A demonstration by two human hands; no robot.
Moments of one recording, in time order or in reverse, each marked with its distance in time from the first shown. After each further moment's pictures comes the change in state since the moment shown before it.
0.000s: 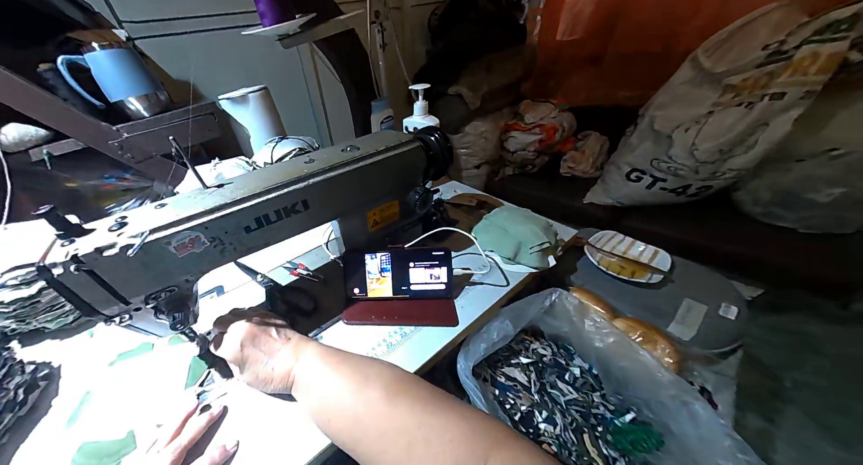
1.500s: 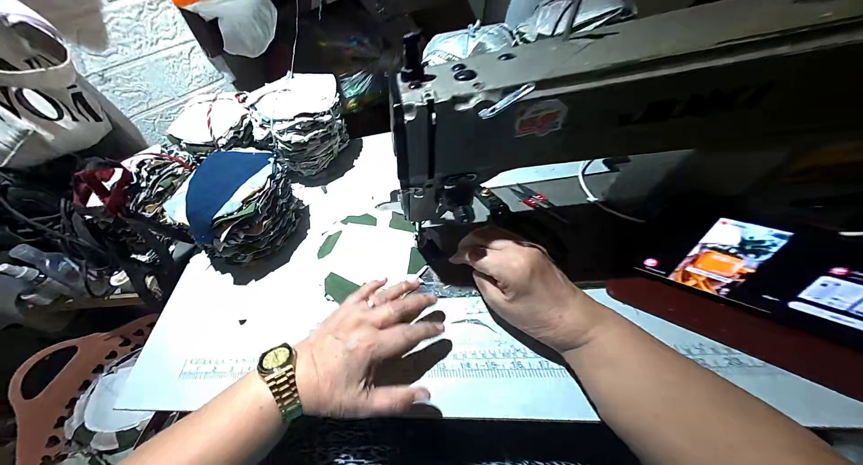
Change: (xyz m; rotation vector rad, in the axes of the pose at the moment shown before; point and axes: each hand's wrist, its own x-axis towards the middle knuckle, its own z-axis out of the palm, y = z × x) left_hand -0.007 0.003 -0.021 -0.029 0.206 0.037; right_hand -0.011 0.016 0.017 -0.049 0.232 -0.138
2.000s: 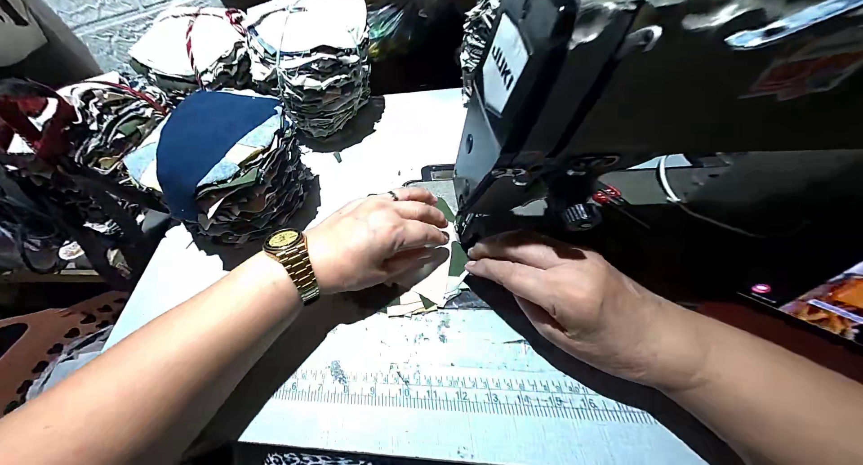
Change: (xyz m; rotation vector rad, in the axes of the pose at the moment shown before) left_hand 0.055 -0.108 -0.044 0.035 0.048 0.215; right_hand 0.028 -0.013 0.001 -0.006 -0.207 -0.171
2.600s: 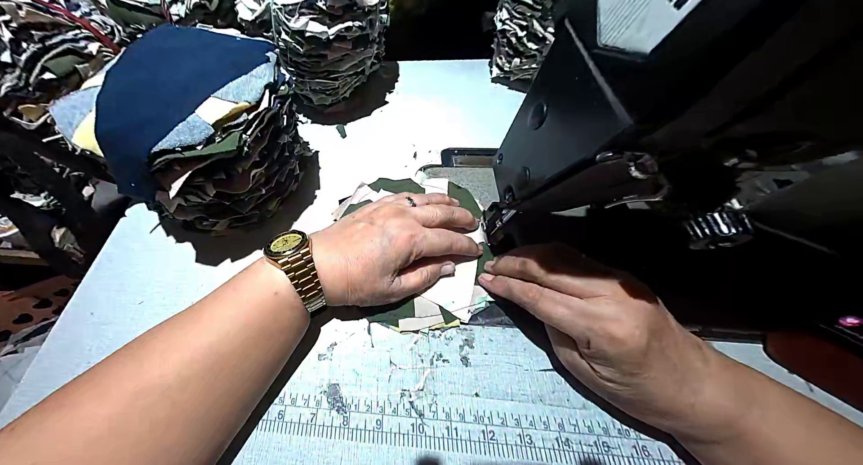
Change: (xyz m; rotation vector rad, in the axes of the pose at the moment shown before) left_hand -0.012 -0.012 0.028 -0.100 -0.039 -0.098; right_hand -0.006 0.002 0.026 0.050 0.024 0.042
